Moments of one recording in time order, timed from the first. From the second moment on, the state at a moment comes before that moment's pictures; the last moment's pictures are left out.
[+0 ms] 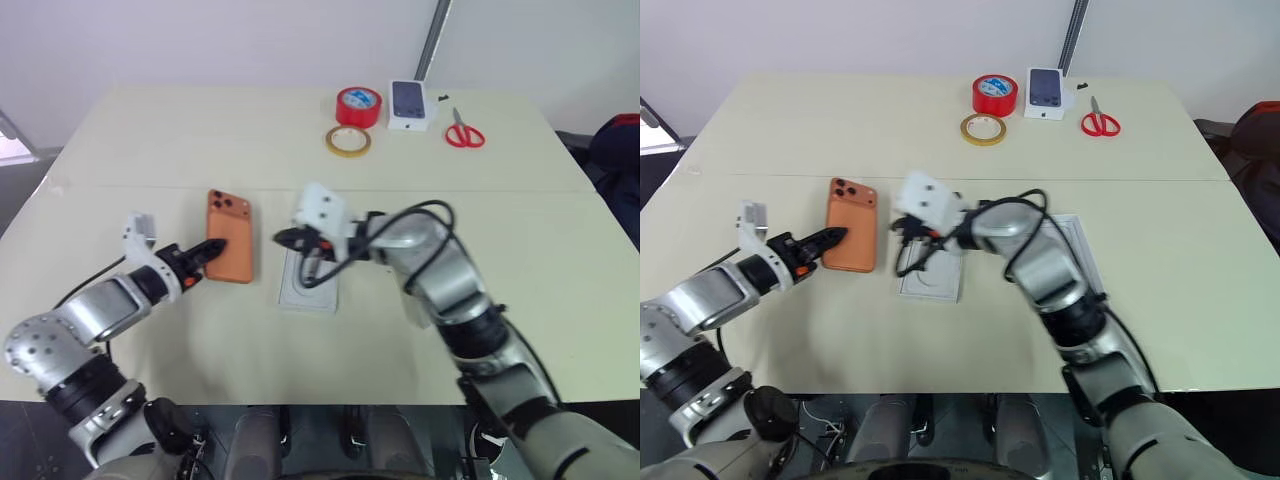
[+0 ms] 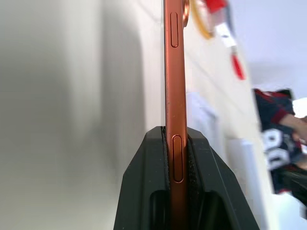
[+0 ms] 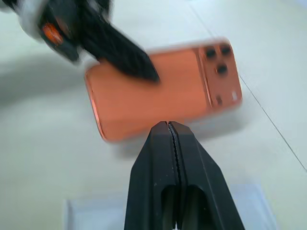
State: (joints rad) left arm -0.46 0.20 0.84 -0.18 -1.31 1.58 0.22; right arm -0.70 -0.34 0.31 -0.22 0.07 0.74 0.90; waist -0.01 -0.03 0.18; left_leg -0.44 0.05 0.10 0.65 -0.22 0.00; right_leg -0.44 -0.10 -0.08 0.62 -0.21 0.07
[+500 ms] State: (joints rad) left arm -0.34 0.15 0.39 -0.19 -1.59 1.27 0.48; right arm -0.50 -0.61 0.16 -0.27 0.18 0.74 0.93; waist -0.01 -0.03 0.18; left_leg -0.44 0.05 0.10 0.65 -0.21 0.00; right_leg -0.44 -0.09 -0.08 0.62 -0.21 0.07
